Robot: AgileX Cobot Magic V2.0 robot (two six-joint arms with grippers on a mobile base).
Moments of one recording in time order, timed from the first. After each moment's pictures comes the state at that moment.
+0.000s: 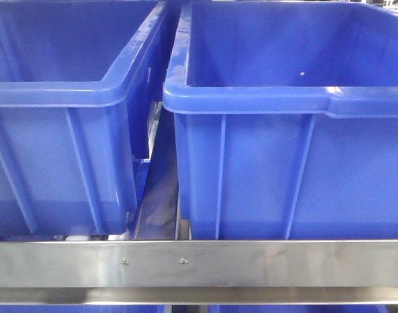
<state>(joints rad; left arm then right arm) -0.16 0.84 -0.69 0.00 0.37 -0.31 0.11 0.81 -0.53 -0.03 0.02 0.16</state>
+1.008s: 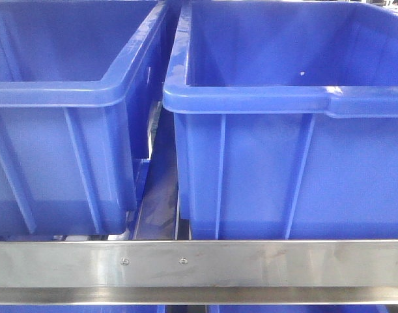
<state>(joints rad) -0.16 1.19 -0.84 0.00 0.31 -0.31 0.15 1.05 -0.61 -0.03 -0.16 0.16</state>
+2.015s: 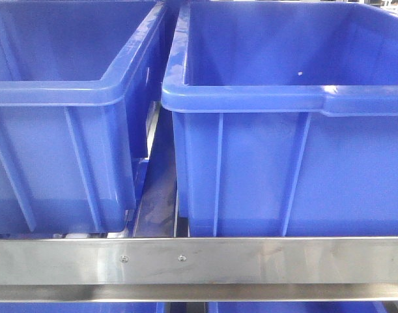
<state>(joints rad) -0.16 0.85 -0.71 0.09 0.33 -0.31 0.15 0.83 -0.61 -0.03 0.15 0.16</state>
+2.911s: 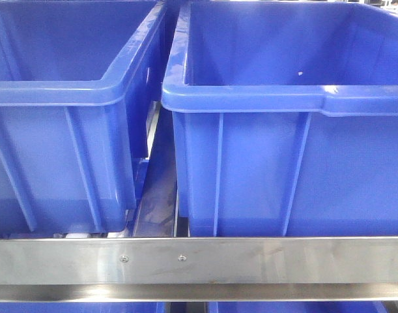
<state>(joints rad) -0.16 0.58 -0.41 0.09 0.29 -0.31 0.15 0.60 -0.38 -0.03 0.20 0.16</state>
